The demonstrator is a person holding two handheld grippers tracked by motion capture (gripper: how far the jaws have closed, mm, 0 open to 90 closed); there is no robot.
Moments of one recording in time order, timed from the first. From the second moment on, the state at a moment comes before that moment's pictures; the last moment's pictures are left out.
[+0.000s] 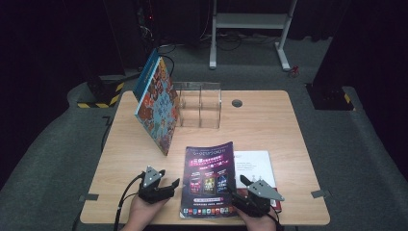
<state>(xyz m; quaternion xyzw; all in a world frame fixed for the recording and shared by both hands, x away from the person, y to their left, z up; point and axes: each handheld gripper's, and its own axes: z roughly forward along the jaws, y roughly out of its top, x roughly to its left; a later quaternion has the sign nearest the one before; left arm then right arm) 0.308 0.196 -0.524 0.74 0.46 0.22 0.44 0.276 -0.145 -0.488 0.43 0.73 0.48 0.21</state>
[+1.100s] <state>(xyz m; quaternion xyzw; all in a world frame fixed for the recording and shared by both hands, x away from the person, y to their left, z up) 0.298 0.165 -0.524 0.78 0.42 0.20 0.41 0.282 -0.133 -0.496 0.47 0.76 0.42 0.17</state>
